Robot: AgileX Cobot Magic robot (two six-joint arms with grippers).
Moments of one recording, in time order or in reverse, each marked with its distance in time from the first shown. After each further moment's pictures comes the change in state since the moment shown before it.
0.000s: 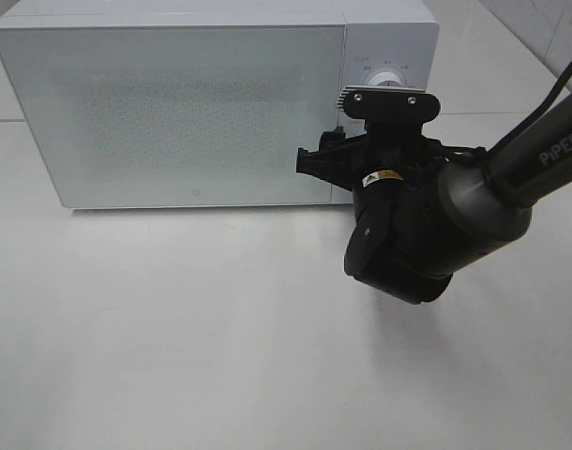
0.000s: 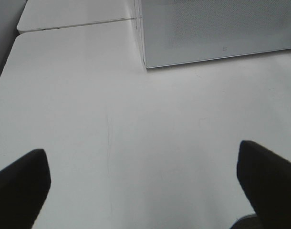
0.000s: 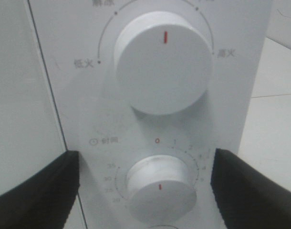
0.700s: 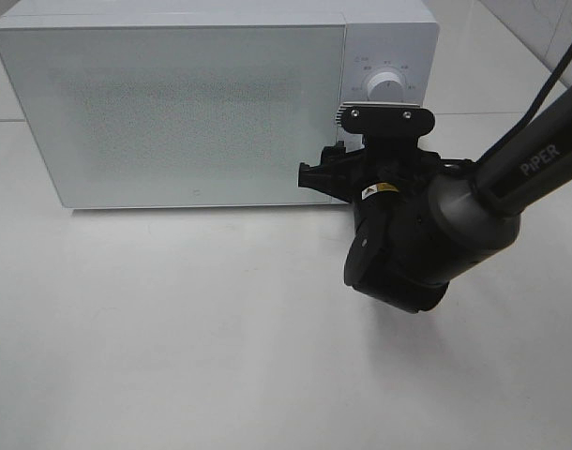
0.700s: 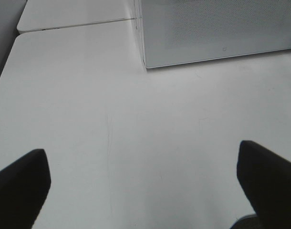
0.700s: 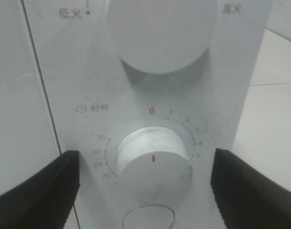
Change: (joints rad) left arm 0.000 0.000 0.000 0.000 0.000 0.000; right arm -0.008 0.044 0.000 0.003 0.001 0.000
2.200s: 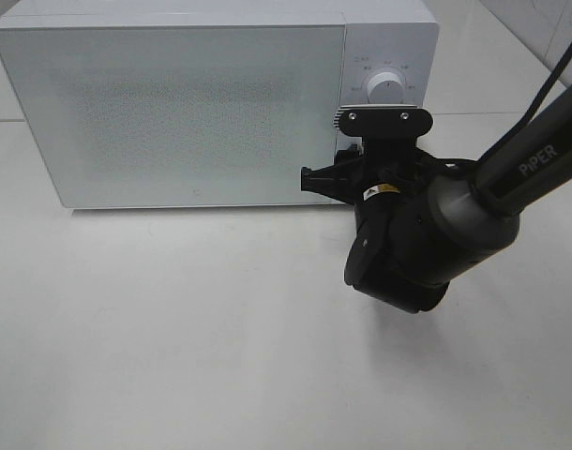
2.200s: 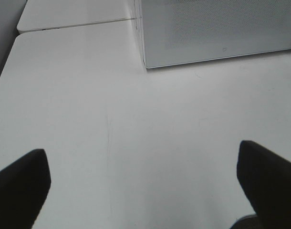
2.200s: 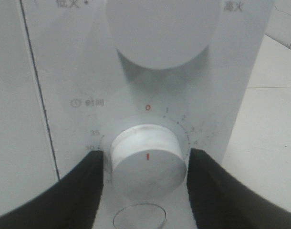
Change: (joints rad) left arm 0.000 0.000 0.000 0.000 0.000 -0.001; right arm -0.001 0.002 0.000 0.008 0.001 -0.048
